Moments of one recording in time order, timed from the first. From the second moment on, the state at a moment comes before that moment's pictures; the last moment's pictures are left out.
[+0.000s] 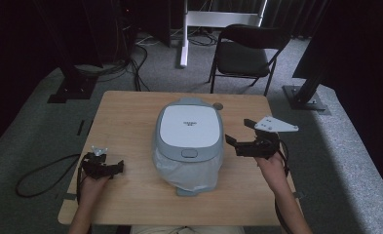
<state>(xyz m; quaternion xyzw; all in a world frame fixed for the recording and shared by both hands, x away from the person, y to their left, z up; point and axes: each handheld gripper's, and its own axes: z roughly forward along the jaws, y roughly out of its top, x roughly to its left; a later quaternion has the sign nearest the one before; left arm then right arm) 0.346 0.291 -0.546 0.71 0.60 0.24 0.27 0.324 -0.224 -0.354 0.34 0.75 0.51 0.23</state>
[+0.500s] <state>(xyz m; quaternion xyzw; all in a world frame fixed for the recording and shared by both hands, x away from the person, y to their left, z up) 0.346 0.291 -0.546 0.71 0.60 0.24 0.27 0.326 -0.243 -0.394 0.38 0.75 0.50 0.22</state>
